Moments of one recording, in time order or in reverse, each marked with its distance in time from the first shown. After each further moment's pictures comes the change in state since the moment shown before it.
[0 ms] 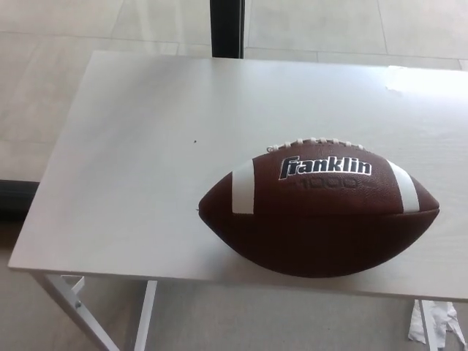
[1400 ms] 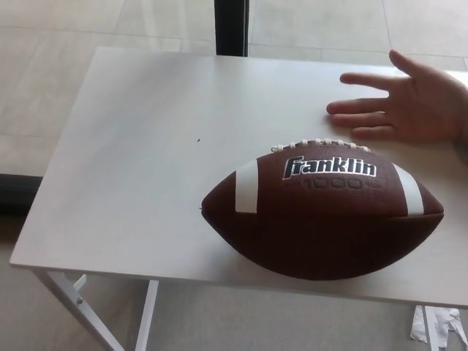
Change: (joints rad) left_arm -0.302 0.178 0.251 -0.116 -0.247 0.116 -0.122; right_arm -0.377 -0.072 -0.387 -0.365 0.293 0.270 -0.146
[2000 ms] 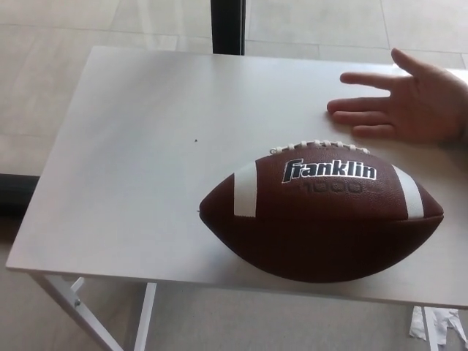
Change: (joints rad) left_arm -0.070 -0.346 -0.282 -0.611 -0.046 0.125 0.066; right_arm -0.010 0.259 0.375 -0.267 -0.030 0.018 -0.029
